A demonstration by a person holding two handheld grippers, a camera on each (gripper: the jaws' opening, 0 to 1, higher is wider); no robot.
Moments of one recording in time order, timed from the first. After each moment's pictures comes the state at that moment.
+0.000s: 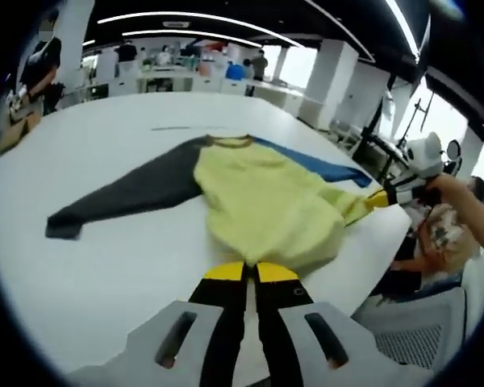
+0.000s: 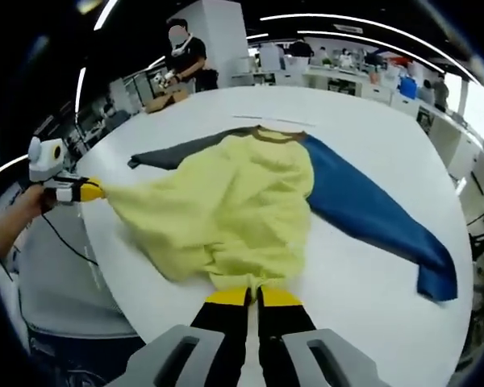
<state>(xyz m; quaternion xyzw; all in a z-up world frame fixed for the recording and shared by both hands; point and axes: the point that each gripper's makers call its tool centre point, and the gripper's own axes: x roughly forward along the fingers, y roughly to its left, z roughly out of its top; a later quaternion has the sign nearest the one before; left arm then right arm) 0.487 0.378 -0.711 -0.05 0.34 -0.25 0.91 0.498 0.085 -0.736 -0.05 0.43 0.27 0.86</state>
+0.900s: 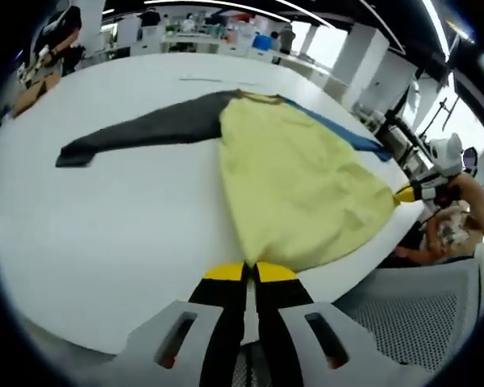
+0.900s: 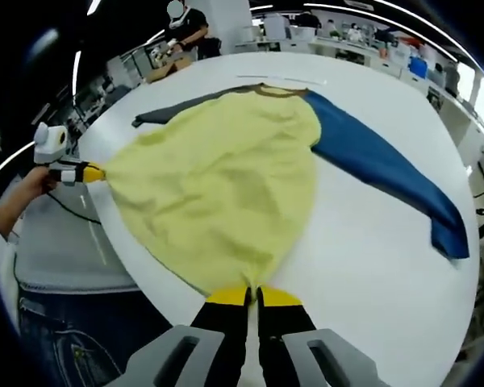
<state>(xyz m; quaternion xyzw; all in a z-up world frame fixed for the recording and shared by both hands) 0.440 0.414 -0.767 -0.05 0.45 -0.19 0.87 0.445 0.070 -0.776 -0.07 0.51 0.27 0.81</state>
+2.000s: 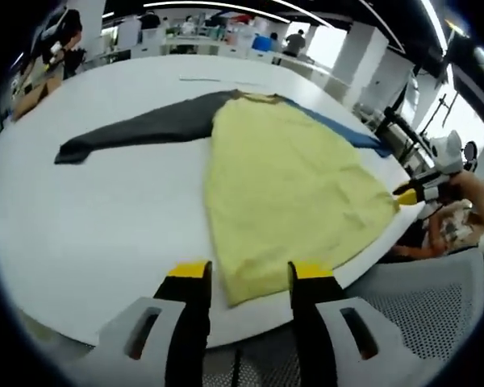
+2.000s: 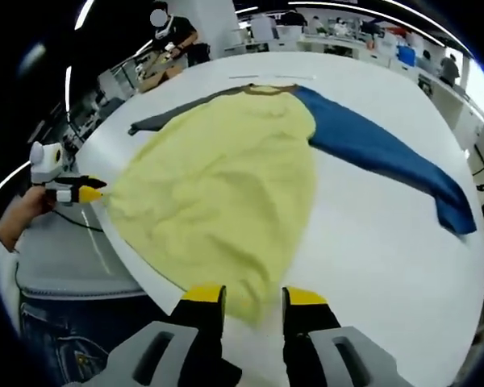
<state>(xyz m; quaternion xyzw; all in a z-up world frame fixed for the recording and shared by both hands) 0.437 0.404 -0.759 -0.04 0.41 -0.20 0.89 0.443 0.073 -0.770 -0.02 0.49 0.26 0.83</state>
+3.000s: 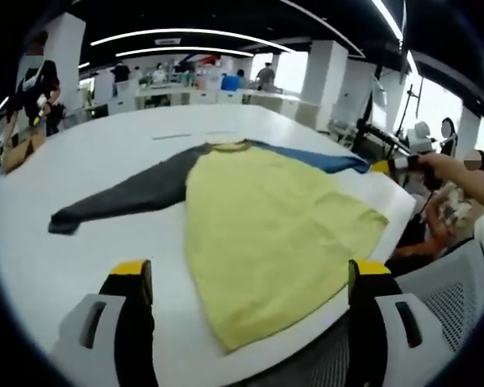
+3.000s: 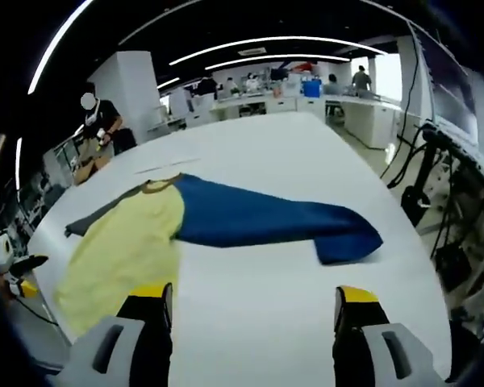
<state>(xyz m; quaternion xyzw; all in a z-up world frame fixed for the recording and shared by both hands) 0.463 0.378 -0.722 0.01 0.30 -0.26 0.92 0.532 -0.059 -0.736 0.06 0.34 0.05 0.94</state>
